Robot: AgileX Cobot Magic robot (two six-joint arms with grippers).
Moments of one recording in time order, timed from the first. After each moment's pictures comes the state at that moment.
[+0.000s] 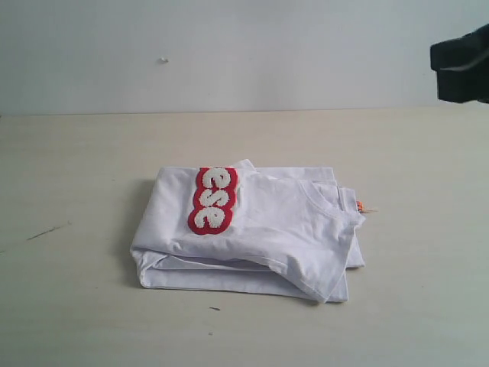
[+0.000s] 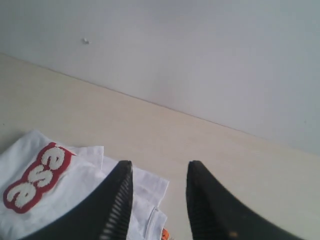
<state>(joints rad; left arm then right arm) -0.18 0.73 -0.49 -0.55 0.28 0.41 0.15 0.94 -0.73 0.19 0.24 -0.27</state>
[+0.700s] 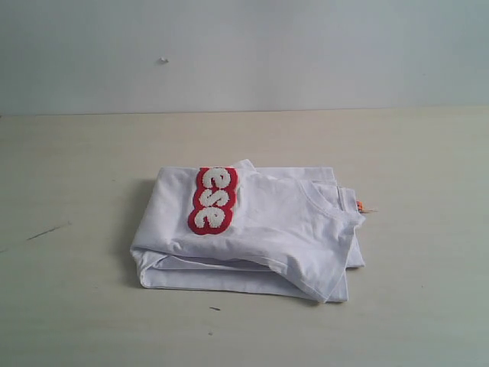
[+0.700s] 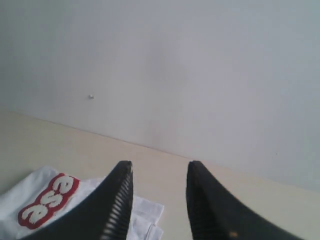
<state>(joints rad) -0.18 0.17 -0.26 -0.68 0.29 0.41 0.15 0.37 -0.40 0.20 0.20 -0.26</state>
